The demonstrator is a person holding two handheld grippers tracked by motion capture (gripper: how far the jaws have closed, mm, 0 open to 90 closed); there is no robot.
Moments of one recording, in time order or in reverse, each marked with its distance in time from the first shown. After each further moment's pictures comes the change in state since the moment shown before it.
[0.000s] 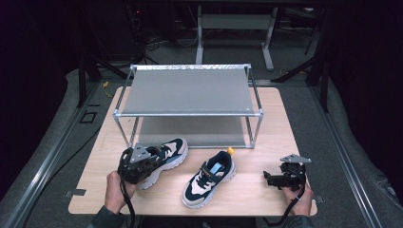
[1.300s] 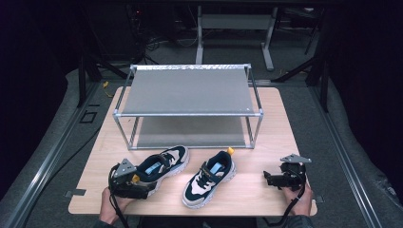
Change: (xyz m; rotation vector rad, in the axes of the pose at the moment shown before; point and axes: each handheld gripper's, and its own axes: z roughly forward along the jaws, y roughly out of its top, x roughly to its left) left arm 0.024 -0.074 0.020 -0.059 -0.113 -0.126; right arm 0.000 0.000 0.000 -0.007 -0.002 -0.001
